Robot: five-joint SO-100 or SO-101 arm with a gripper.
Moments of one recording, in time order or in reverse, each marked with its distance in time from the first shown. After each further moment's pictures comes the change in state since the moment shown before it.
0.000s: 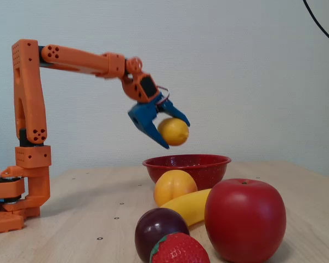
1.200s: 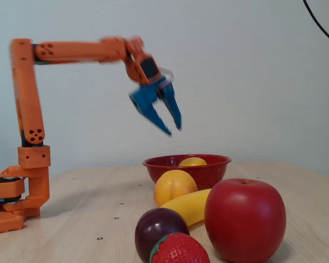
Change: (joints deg) arm -9.8 6.6 -10.1 20.7 -6.2
